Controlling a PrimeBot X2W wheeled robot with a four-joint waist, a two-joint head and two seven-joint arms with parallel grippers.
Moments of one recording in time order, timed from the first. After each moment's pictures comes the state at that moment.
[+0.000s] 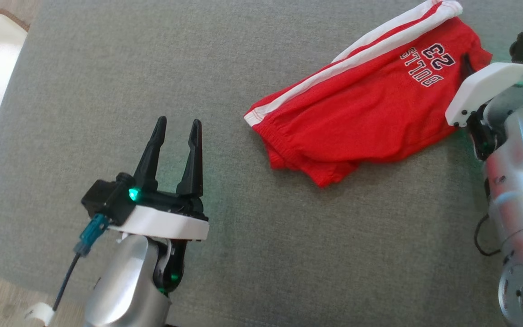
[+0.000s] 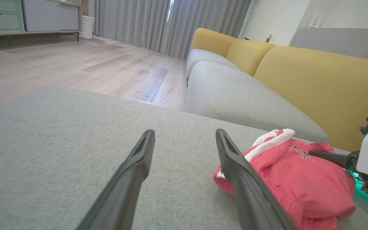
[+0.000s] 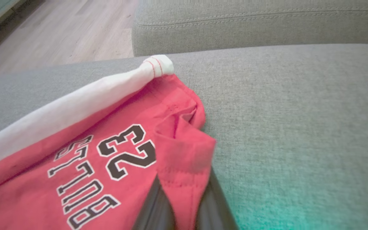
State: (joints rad) left arm -0.33 0.04 -0.29 0.30 -0.40 -0.13 -0.25; right arm -0.94 -0.14 -0.23 1.11 -0.03 0.13 0.10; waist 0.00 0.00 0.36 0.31
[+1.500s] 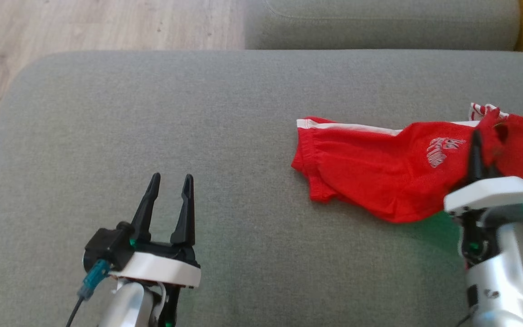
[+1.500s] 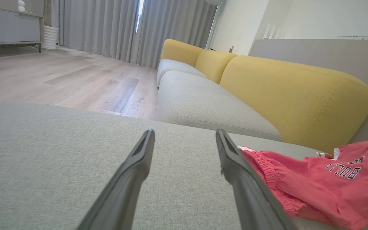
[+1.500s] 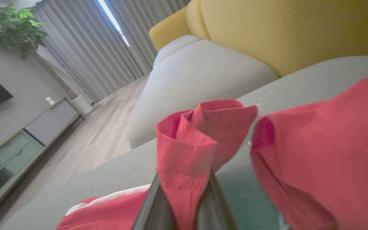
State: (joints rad) left arm -0.17 0.04 -0.25 0.33 -0.35 -0.13 -0.25; right arm -0.36 -0.05 -0.20 0.56 0.41 0.13 -0.08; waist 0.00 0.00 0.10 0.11
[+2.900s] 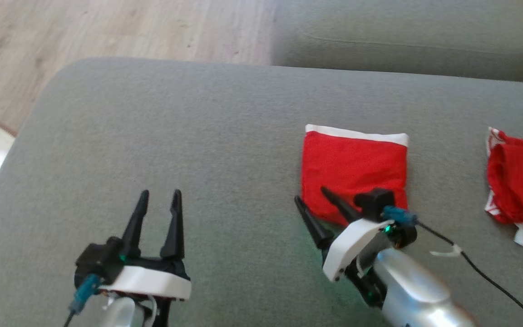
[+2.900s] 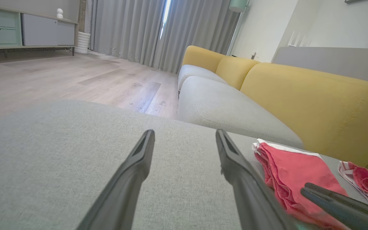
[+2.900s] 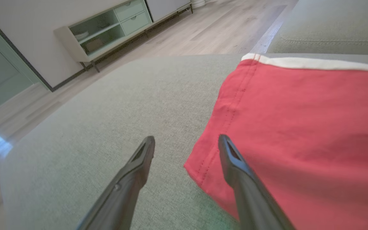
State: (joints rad) left arm -0.11 0.05 -0.21 0.34 -0.35 -0.13 -0.25; right arm -0.46 -0.06 0.70 0.83 0.56 0.13 -0.20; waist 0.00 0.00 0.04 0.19
